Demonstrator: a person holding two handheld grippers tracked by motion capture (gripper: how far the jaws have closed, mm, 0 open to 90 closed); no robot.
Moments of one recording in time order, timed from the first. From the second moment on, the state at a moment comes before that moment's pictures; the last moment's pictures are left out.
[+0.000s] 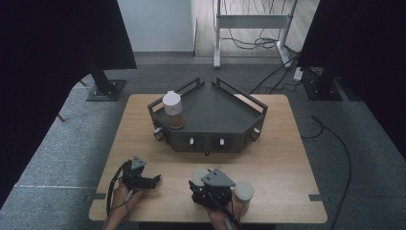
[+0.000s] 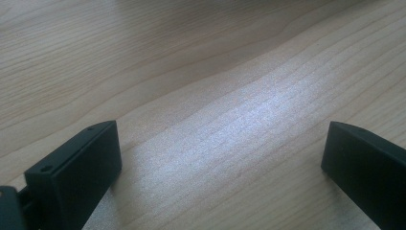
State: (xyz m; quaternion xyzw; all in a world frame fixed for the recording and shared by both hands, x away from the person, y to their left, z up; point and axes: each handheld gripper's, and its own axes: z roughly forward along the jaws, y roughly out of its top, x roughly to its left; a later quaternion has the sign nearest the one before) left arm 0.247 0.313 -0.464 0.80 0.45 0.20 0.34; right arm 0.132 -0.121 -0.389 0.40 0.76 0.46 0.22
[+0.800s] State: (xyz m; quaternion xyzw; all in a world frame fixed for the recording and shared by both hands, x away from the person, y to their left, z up) left arm 0.247 0.313 -0.464 0.80 0.45 0.20 0.34; right arm 0.149 -0.139 -0.369 0.39 0.77 0.46 0.22
